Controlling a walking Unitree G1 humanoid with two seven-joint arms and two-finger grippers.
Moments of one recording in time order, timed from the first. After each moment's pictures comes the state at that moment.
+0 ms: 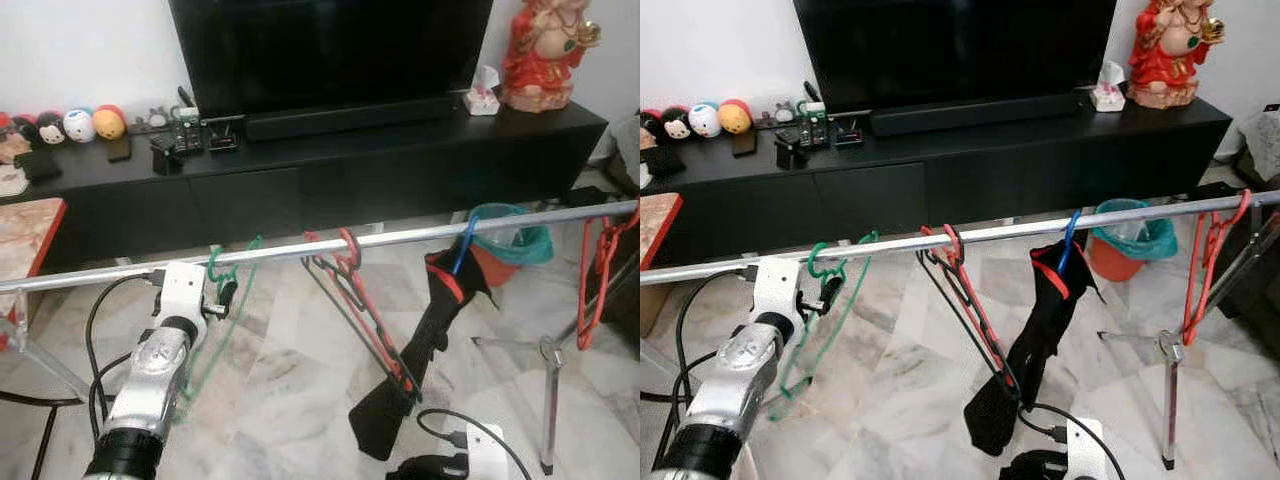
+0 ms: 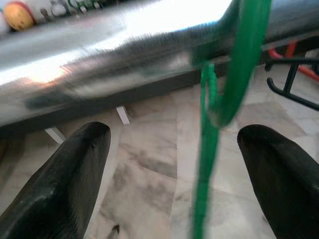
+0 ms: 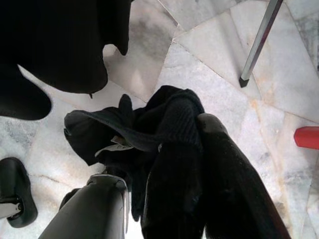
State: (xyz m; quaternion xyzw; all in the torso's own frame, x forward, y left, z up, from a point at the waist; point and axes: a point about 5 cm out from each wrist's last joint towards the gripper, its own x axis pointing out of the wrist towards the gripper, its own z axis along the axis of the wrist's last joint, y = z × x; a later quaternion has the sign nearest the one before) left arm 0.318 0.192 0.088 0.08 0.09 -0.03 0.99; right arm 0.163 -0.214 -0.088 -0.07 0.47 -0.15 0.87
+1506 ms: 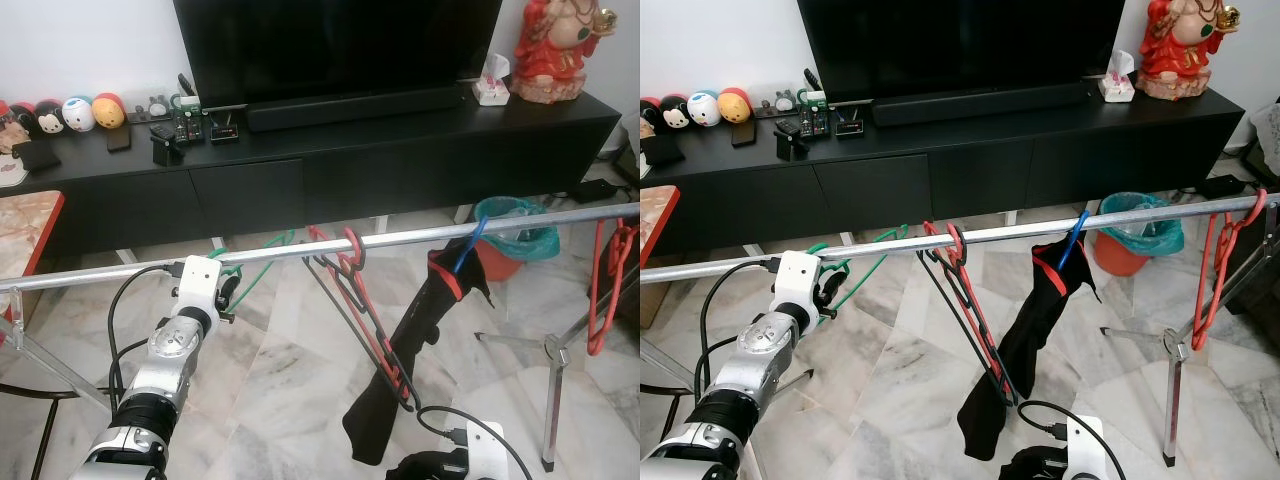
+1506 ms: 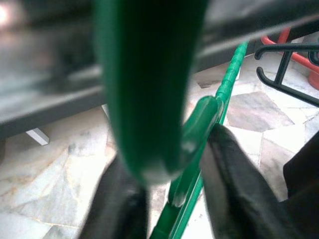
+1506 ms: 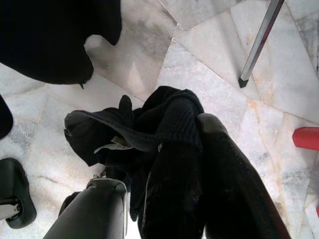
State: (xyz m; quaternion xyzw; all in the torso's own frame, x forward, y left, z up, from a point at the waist) left arm 0.338 0.184 0.077 0.09 0.09 -0.07 0.99; right arm 0.166 -0.214 -0.086 -0.07 0.46 -0.15 0.87
